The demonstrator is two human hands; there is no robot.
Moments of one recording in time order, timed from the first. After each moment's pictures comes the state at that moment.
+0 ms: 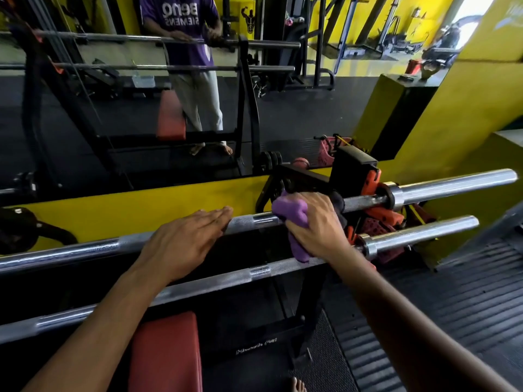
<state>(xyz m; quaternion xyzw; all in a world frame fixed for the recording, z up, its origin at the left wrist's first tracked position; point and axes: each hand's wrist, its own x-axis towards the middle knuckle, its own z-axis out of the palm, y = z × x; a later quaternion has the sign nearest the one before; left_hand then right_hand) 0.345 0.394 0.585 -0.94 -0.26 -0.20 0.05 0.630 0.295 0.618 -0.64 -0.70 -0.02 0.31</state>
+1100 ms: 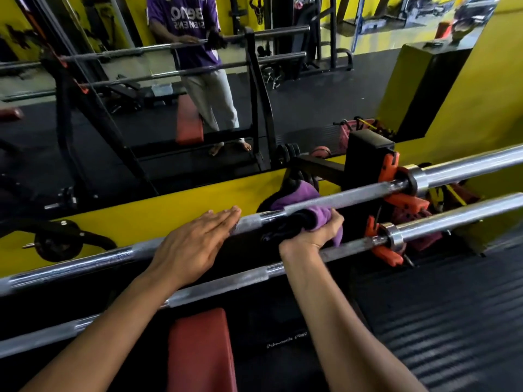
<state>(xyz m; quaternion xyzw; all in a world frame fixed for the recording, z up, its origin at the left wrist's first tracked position) 0.344 0.395 0.585 -0.95 -0.23 -0.17 0.08 0.553 0.314 0.636 -0.29 0.22 0.40 0.84</state>
